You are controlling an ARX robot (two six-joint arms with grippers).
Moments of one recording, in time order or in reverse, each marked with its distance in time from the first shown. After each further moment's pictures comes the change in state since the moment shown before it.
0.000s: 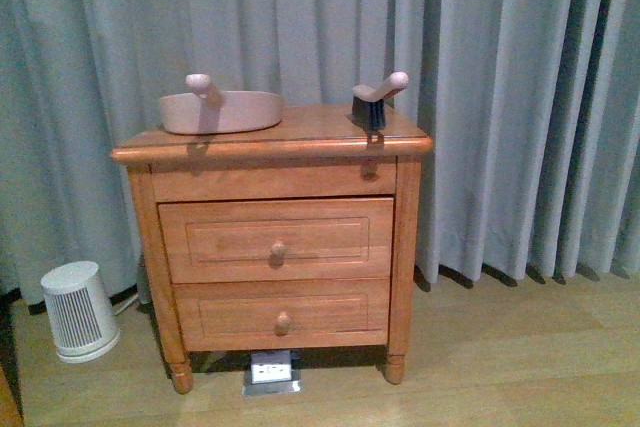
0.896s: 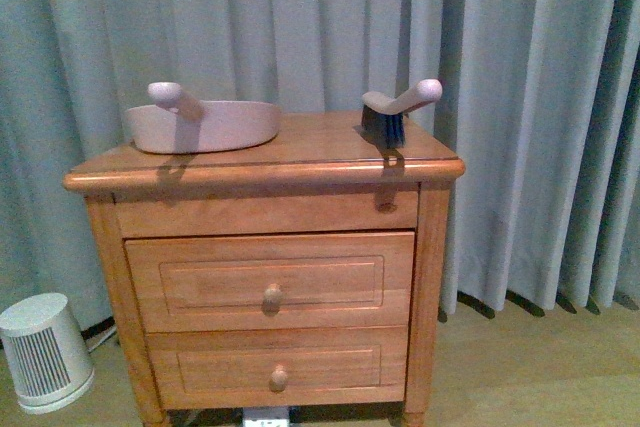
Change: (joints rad) left arm 0.000 0.000 0.000 0.000 0.000 0.000; right arm 0.000 0.000 0.000 0.000 0.000 0.000
